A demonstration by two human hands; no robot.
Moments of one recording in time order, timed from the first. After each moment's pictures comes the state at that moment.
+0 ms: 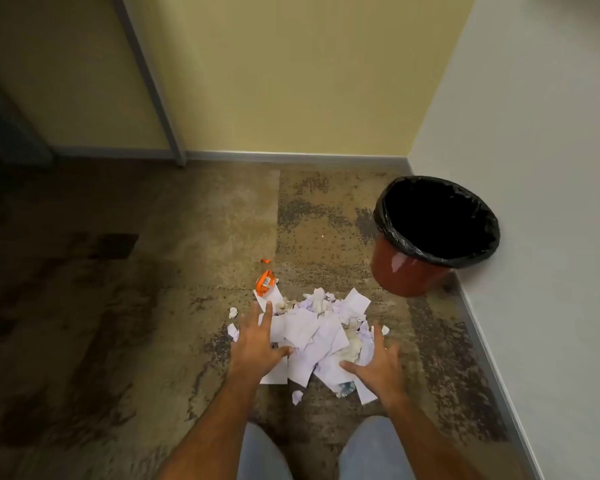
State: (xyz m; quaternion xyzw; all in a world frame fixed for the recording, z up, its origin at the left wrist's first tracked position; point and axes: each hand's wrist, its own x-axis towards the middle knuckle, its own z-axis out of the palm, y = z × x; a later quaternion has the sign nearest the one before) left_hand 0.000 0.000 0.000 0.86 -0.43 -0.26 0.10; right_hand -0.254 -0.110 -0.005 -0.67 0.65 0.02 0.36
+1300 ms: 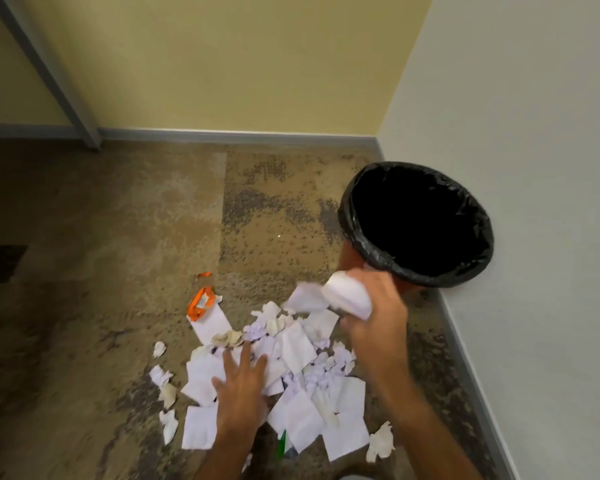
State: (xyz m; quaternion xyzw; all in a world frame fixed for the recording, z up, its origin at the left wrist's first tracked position) left_hand -0.065 -0.087 -0.116 0.83 -0.50 -0.25 -0.07; right_hand -0.224 -0.227 0.084 -0.74 0.49 -0.36 0.28
